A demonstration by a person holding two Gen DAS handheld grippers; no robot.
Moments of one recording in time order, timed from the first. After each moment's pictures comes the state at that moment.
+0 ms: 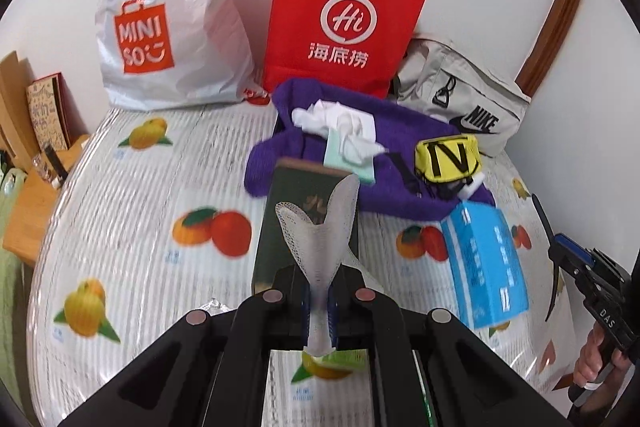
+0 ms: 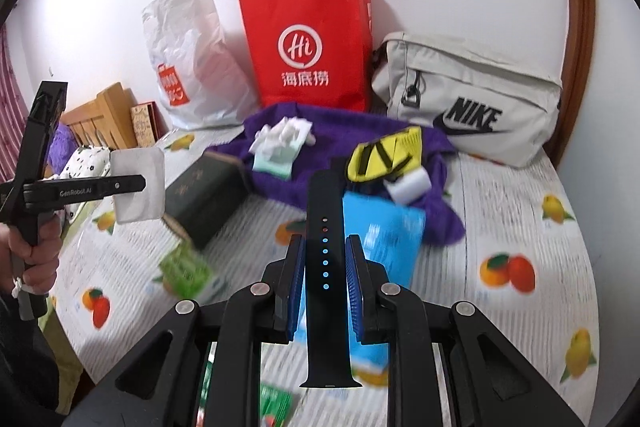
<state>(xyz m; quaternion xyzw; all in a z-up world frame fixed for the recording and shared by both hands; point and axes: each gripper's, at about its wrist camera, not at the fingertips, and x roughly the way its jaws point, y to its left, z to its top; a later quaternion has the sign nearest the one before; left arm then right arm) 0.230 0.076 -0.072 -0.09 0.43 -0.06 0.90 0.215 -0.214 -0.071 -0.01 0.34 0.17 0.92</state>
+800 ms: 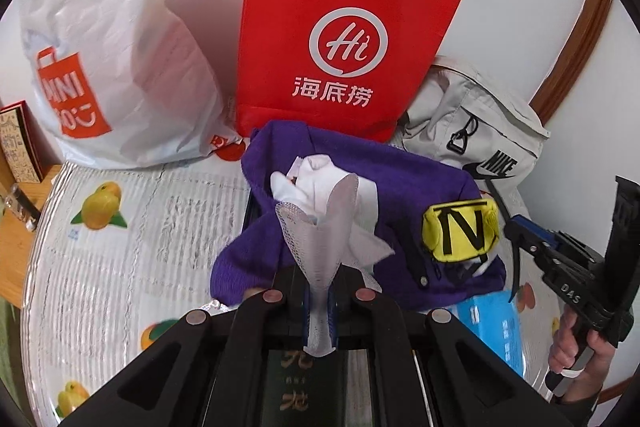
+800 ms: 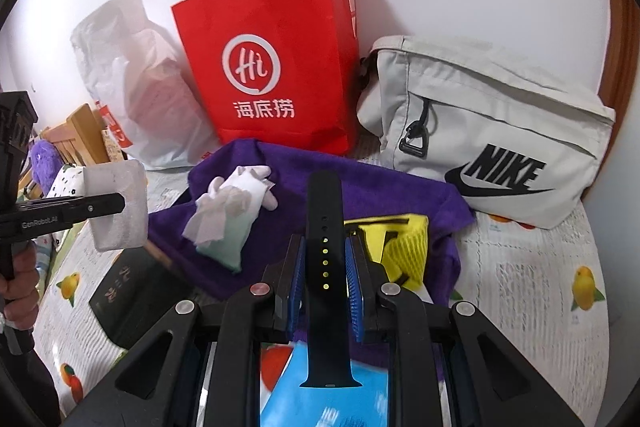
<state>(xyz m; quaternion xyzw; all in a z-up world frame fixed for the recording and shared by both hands) 0.349 0.063 -0.070 -0.10 0.44 -0.07 0.89 0.379 -0.203 -0.080 0.00 0.37 0.17 0.91</state>
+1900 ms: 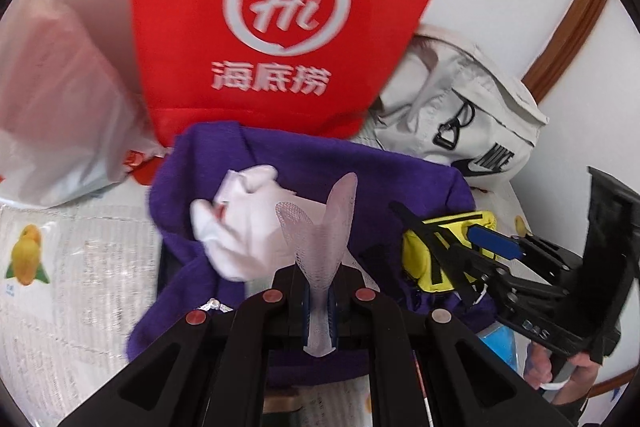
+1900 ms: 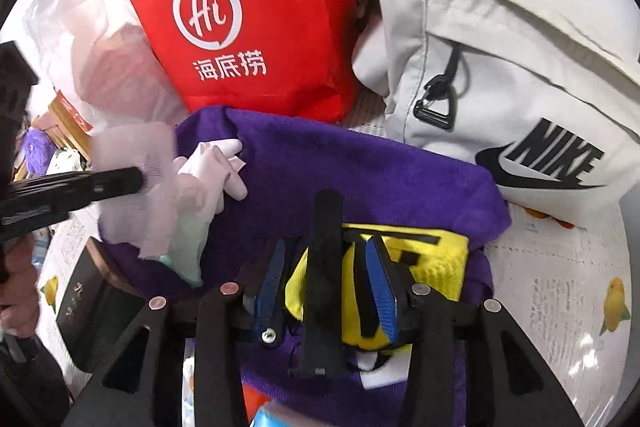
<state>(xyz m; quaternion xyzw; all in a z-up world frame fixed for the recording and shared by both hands) 0.427 0.011 -0.105 -0.09 0.48 -0.14 0.86 0.431 -0.204 -0.115 0.00 0.44 0.17 0.88</state>
